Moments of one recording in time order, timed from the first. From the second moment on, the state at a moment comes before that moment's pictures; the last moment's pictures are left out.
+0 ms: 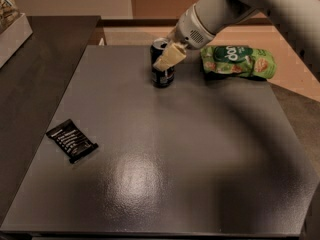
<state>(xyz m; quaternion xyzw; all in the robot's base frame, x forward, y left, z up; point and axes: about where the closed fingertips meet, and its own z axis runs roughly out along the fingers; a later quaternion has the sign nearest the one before) 0.642 -0.017 0.911 -0.60 0.71 0.18 0.32</state>
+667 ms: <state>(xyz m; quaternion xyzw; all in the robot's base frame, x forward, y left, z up) 0.592 0.021 0.930 -0.67 0.64 0.22 0.31</state>
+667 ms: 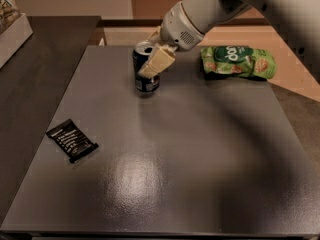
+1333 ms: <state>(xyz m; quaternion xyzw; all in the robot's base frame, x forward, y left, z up) 0.570 0.041 0.935 -0.70 0.60 0.24 0.30</state>
